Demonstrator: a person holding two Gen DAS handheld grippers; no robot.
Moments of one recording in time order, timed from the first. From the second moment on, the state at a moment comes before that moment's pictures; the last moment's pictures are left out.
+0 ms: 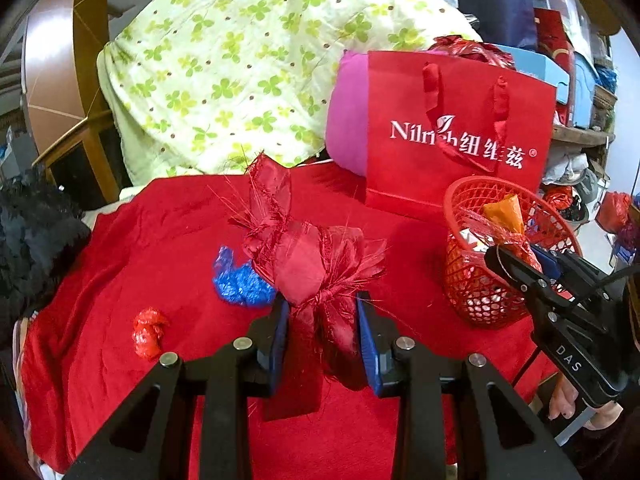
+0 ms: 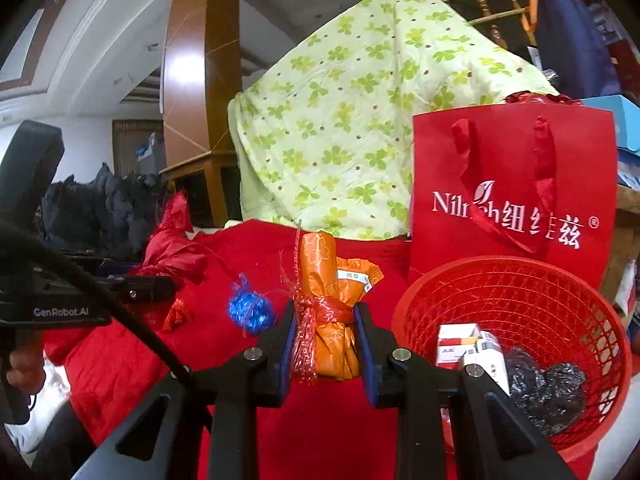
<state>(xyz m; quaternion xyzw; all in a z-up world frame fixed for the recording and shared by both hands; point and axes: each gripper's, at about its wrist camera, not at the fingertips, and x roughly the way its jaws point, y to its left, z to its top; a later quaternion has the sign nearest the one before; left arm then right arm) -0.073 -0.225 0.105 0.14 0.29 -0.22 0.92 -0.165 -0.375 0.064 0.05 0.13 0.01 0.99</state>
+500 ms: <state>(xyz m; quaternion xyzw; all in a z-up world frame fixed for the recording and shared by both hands) -0.091 -0.261 0.122 0.17 0.26 -0.25 0.92 -0.181 -0.414 0.074 0.10 0.10 -0.03 0.99</state>
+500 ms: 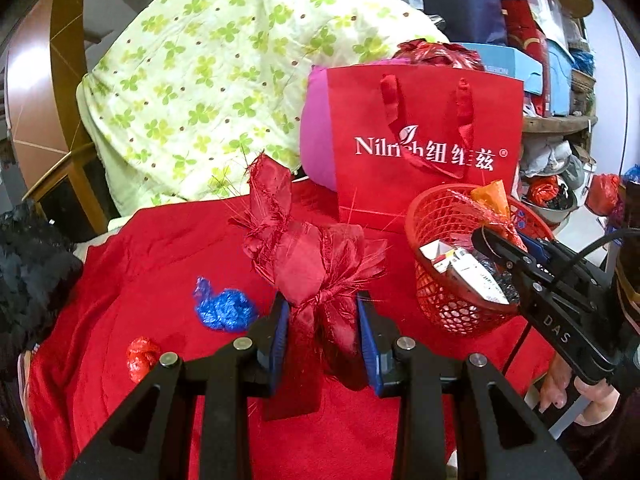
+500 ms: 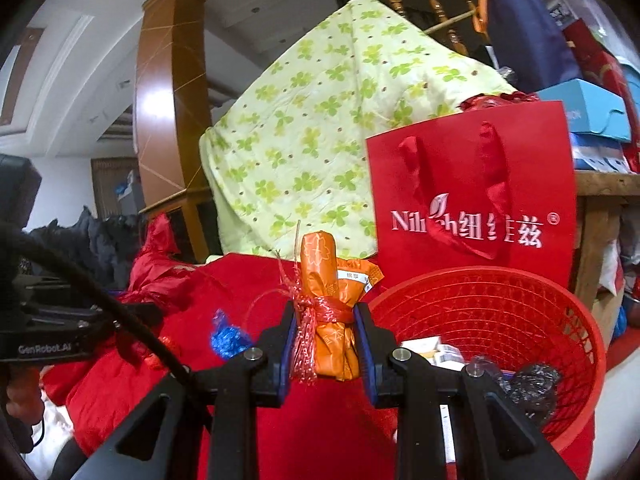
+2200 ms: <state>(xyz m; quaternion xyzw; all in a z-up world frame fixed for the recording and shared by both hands) -0.078 -0.307 0.084 0.15 0.25 -0.33 0.90 -0.223 -0.524 0.069 0.32 0.02 -0.09 0.94</state>
